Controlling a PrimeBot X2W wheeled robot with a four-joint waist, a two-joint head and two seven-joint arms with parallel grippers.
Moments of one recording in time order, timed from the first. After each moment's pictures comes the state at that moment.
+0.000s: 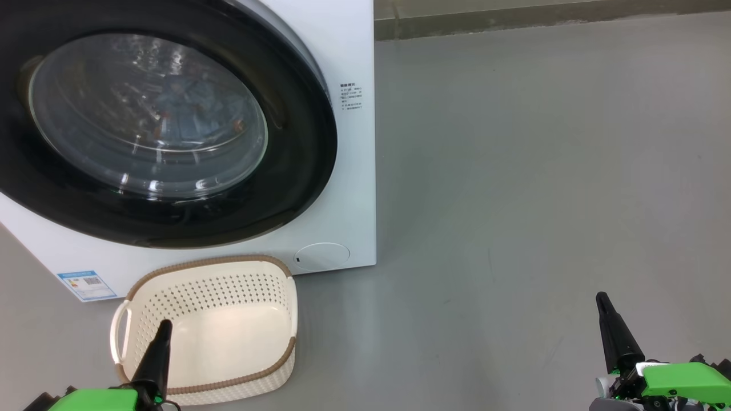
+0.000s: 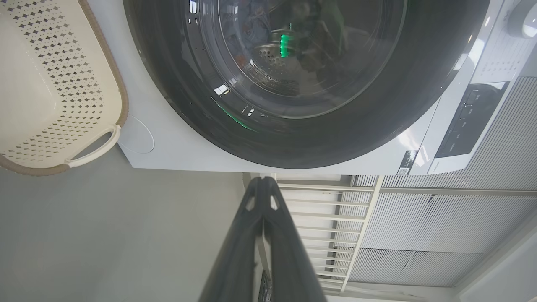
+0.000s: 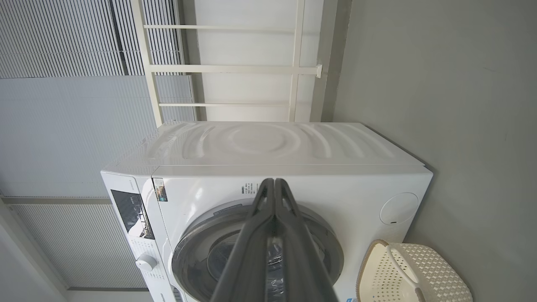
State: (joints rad) left arm -0.07 0.05 0.06 0.26 -1.62 -0.13 0.09; right arm -0.07 -0.04 -0.14 0.27 1.60 0.13 0.11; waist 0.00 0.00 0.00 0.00
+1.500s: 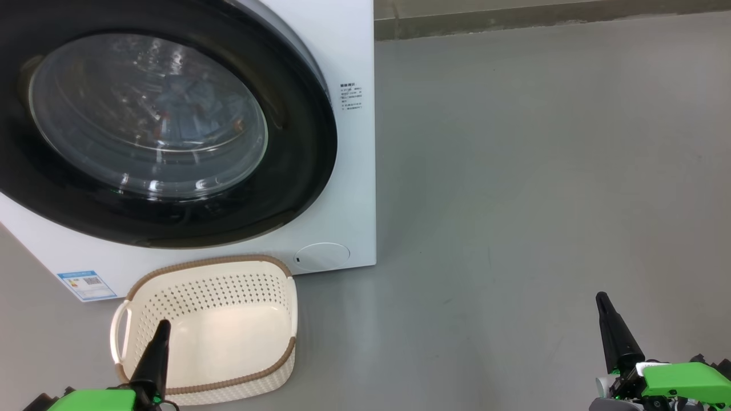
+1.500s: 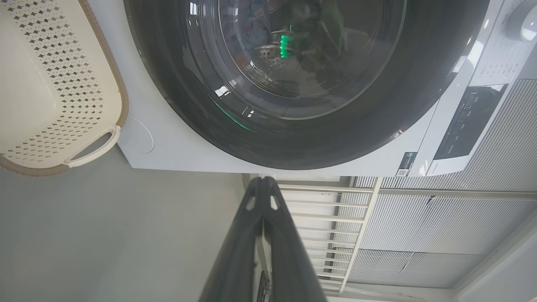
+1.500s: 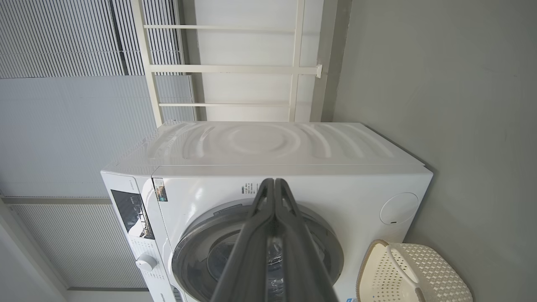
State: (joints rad) left arm -0.07 0.05 0.07 0.26 -1.62 -0.13 0.10; right arm -0.07 -0.04 -0.14 0.27 1.60 0.13 0.11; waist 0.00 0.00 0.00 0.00
